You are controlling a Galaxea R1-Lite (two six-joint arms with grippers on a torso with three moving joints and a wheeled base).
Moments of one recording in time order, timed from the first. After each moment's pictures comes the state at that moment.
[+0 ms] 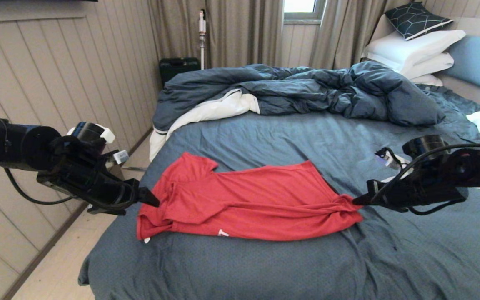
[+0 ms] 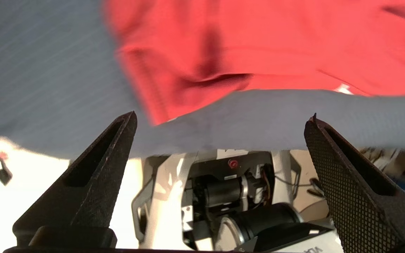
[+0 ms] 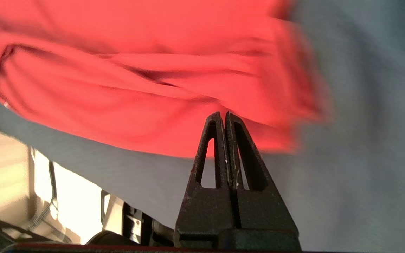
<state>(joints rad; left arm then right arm) -0.16 1.89 -1.27 0.46 -0.29 -0.21 -0.10 1.94 -1.17 0.16 0.48 0.06</state>
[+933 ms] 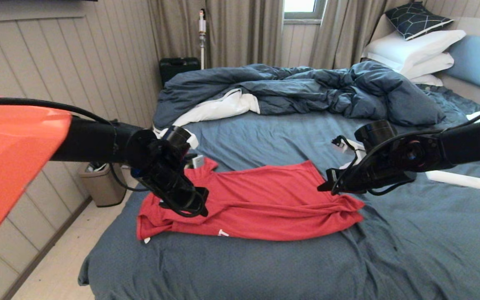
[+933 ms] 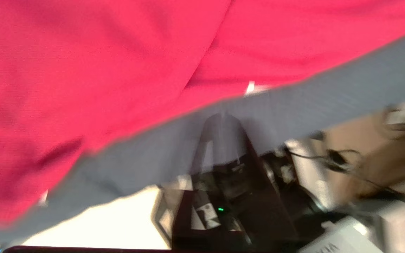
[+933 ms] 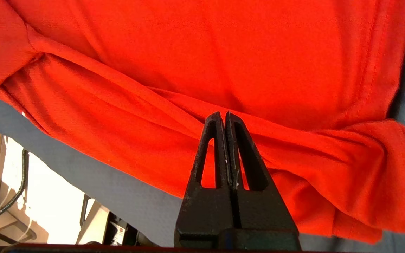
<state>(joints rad) -0.52 2.12 -1.58 0.56 -0.20 -0.16 0.10 2.02 -1.38 0.20 0.38 0.08</state>
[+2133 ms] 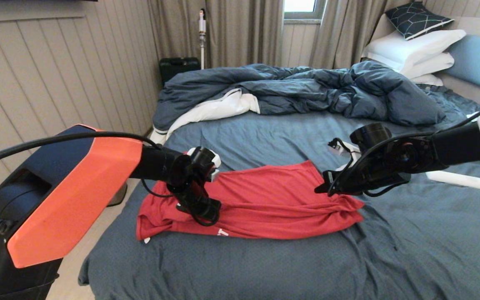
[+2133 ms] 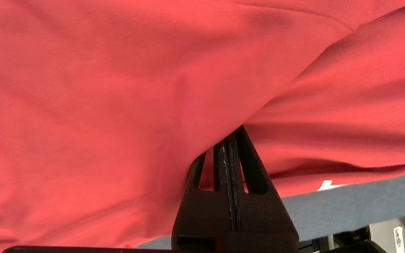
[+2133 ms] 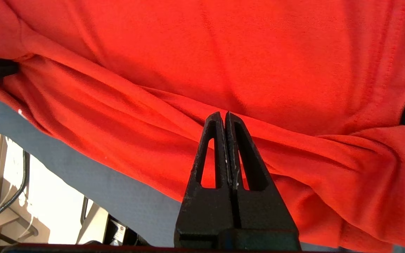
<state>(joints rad) -0.54 2.35 -1.71 0.48 0.00 -0.09 0.10 2.05 -1.39 0.20 0.38 0.08</state>
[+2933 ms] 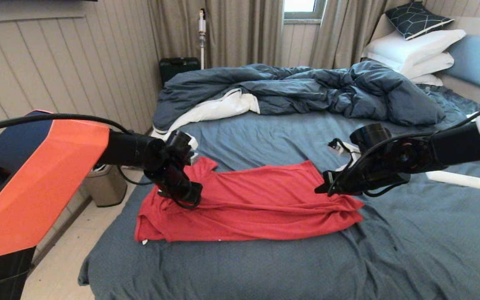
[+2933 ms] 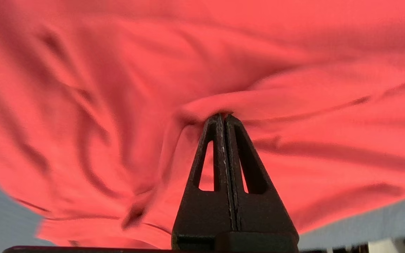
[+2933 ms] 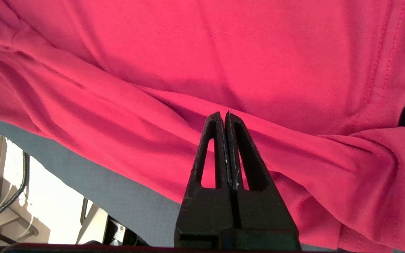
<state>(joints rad) -0.43 2.28 -1.71 0.46 0.01 -0.08 0.10 2.06 -1.39 0.20 0.38 0.08</state>
